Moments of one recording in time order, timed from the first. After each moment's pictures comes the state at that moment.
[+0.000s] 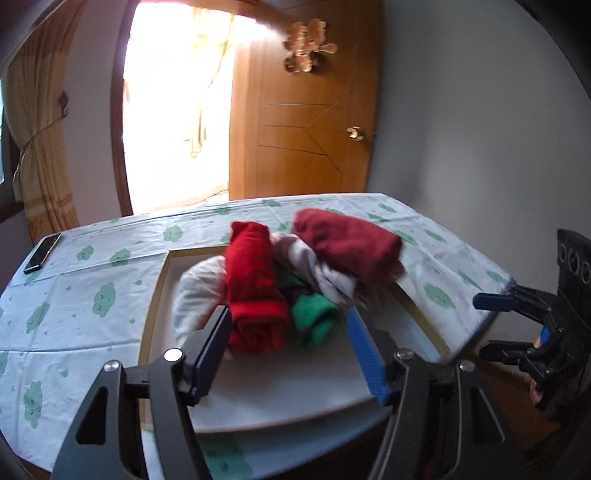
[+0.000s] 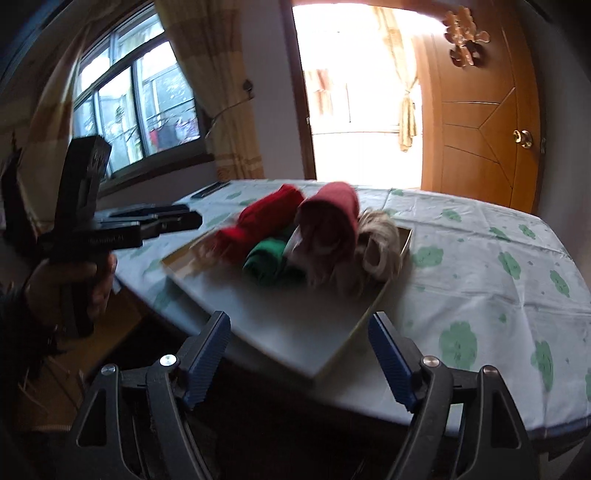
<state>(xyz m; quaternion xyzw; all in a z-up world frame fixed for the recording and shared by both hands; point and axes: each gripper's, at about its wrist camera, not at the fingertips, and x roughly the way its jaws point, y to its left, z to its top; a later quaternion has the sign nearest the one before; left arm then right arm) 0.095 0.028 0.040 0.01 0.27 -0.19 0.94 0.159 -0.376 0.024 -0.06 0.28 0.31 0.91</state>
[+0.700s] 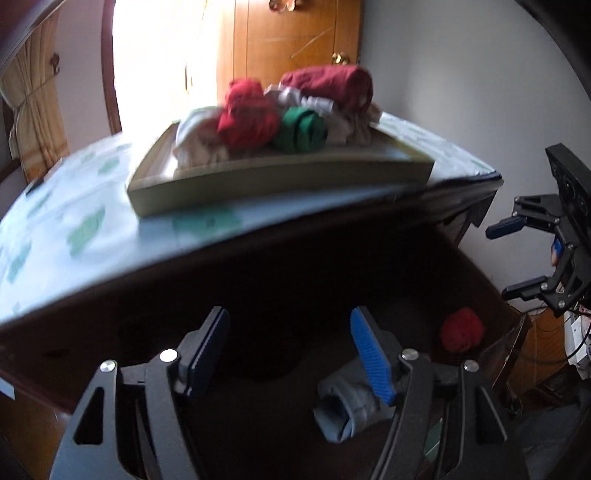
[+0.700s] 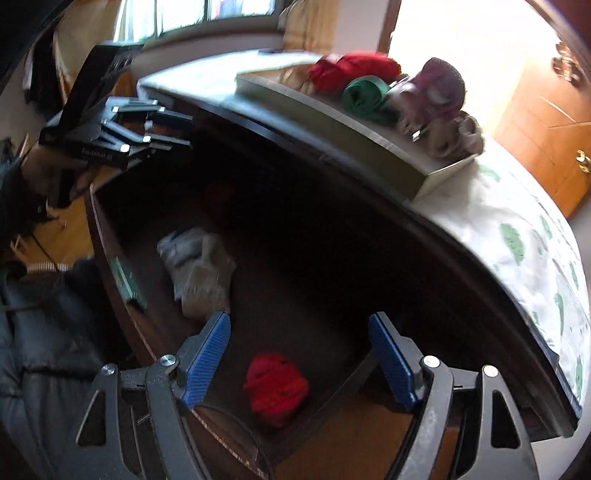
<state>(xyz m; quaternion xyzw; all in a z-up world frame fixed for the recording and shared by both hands) -0.009 0.060 -0.072 0.05 0.39 -0.19 0.90 0.088 -0.353 -0.059 -0.28 0.42 0.34 0.79</state>
